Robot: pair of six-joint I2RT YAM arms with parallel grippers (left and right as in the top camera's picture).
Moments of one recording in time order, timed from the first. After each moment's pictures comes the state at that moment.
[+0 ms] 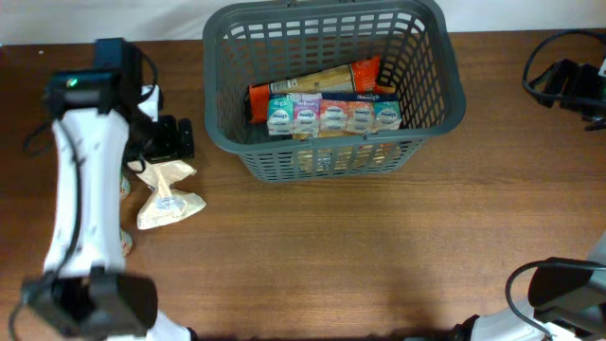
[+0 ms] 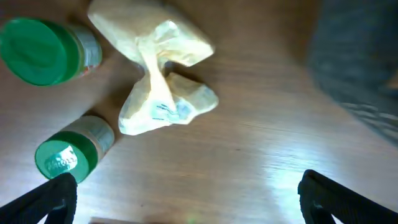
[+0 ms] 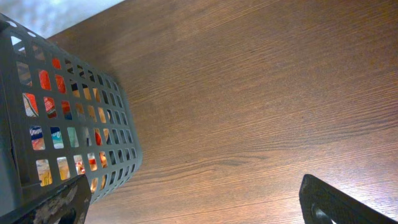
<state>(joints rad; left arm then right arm) 0.06 1.77 1.84 -1.53 -0.03 -0.11 -0.47 1.77 2.06 -1.35 -0.32 -0.06</state>
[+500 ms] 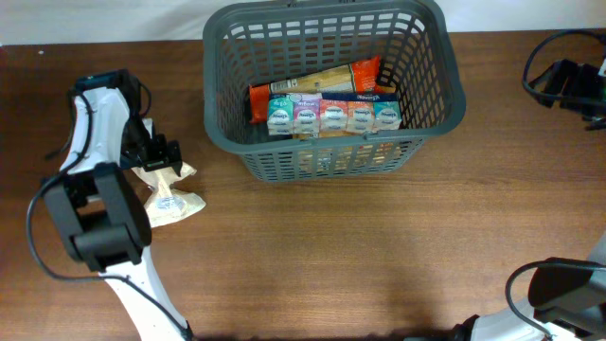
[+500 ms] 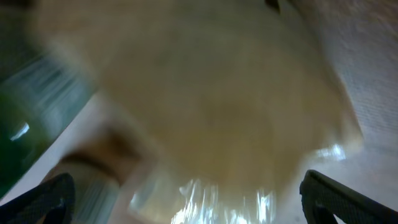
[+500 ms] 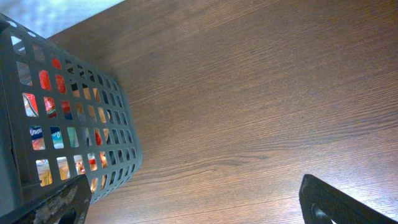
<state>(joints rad) 0.21 2.21 1.84 -1.41 -0.07 -0.09 -0.47 1.77 2.06 -1.35 -0.32 -0.06</state>
